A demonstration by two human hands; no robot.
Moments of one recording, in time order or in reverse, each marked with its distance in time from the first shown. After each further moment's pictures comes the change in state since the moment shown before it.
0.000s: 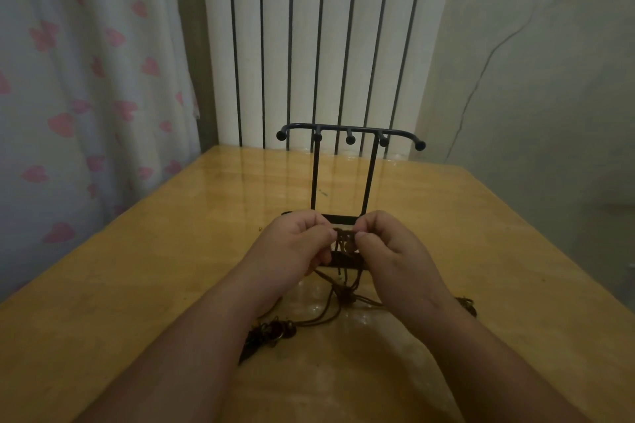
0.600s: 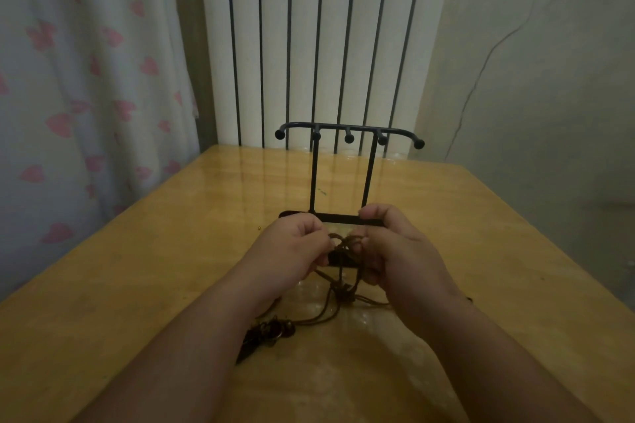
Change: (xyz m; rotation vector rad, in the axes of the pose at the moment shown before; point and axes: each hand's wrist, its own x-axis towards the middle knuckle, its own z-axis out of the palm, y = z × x) left_hand 0.001 0.001 0.001 0.090 -0.016 -0.061; right_hand 0.003 -0.002 -0.005 0.313 -0.057 0.211
